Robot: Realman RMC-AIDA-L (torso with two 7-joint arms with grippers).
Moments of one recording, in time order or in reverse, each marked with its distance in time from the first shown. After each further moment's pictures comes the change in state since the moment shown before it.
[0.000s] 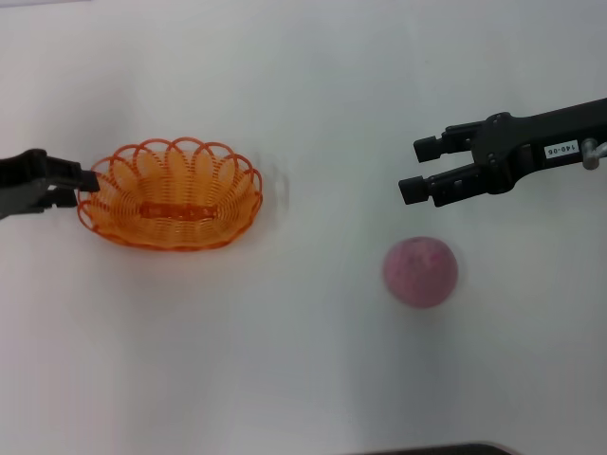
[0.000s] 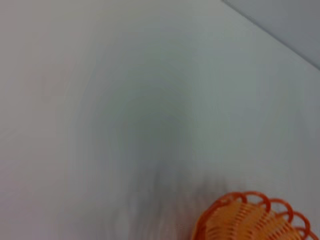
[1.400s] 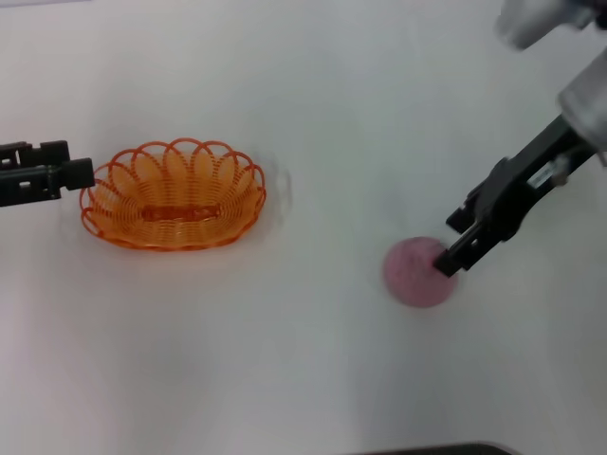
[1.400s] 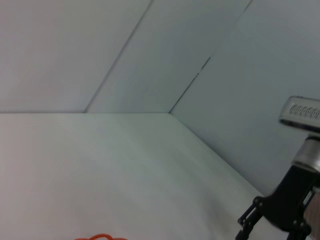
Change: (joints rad) left arm 0.067 0.041 -0.264 0.018 -0.306 0.459 0.760; right arm 0.252 0.035 -0.136 -0.067 -0.527 -0.121 0.282
